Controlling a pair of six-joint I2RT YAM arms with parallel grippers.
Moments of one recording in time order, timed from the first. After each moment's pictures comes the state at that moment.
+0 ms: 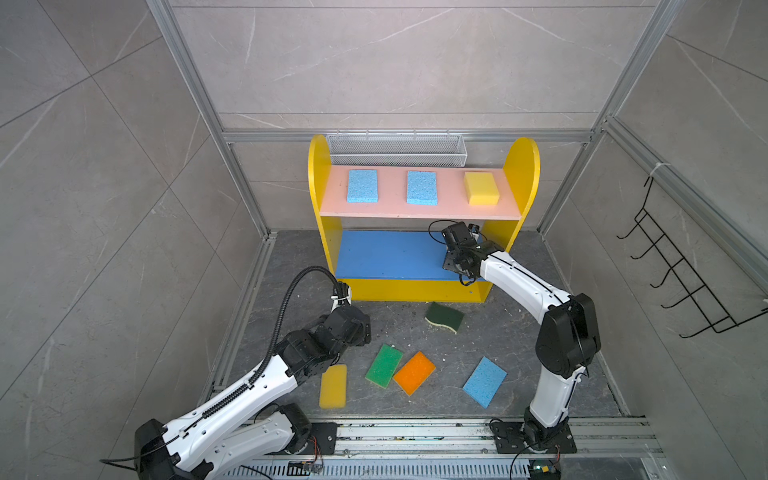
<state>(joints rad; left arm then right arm) -0.84 0.95 0.85 -0.72 -0.44 -0.62 0.45 1.87 1.62 -0.76 0.42 0.67</state>
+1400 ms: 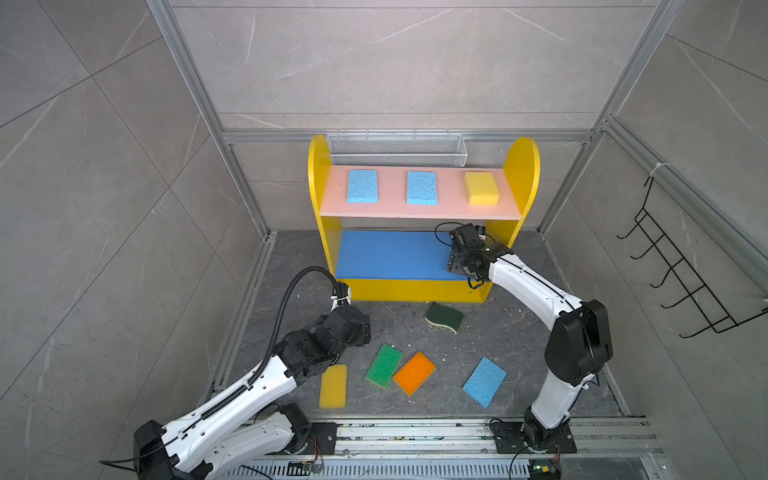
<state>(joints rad) -0.84 0.93 0.85 -0.73 -0.44 -0.62 0.42 1.79 1.54 -0.78 0.43 0.60</state>
